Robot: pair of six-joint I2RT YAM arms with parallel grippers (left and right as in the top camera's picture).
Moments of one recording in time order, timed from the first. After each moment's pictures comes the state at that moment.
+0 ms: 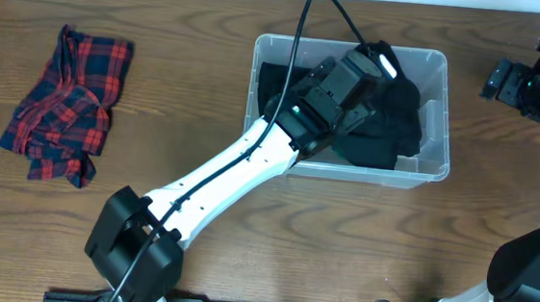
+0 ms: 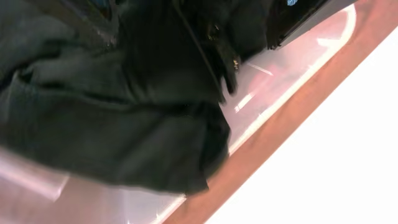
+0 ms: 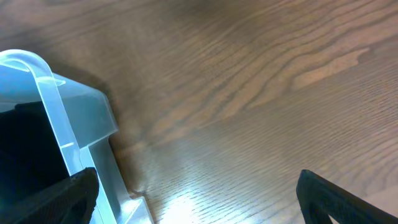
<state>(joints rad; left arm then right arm) -0.78 1.82 1.58 -0.46 -0.24 0.21 -0.28 1.79 1.71 -1.04 0.04 0.15</state>
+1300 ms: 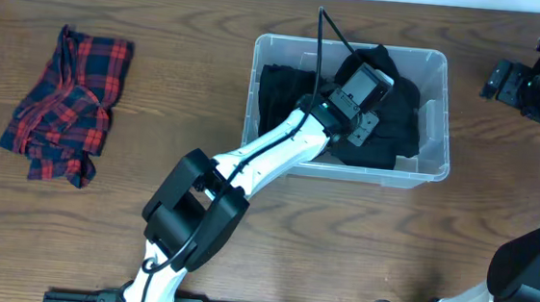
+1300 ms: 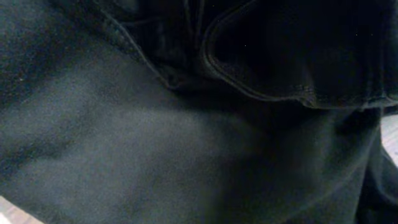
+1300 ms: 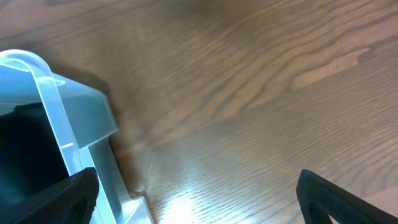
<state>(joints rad) -0.78 2.11 1.65 -0.47 -0.04 -0.14 -0.28 1.79 1.71 -1.04 0.04 0.15</state>
